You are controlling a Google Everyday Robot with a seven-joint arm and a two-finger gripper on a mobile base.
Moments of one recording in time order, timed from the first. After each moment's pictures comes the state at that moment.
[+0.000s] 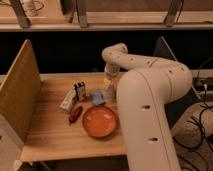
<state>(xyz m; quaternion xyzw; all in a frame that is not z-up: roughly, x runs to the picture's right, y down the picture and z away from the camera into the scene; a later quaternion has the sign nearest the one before) 0.034 -0.042 0.930 -0.26 0.02 0.24 0.94</state>
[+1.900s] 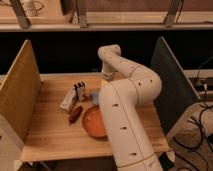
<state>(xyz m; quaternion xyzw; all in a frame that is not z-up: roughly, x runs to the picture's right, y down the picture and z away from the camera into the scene) 0.027 -0.015 0.971 -0.37 0.08 0.23 0.90</state>
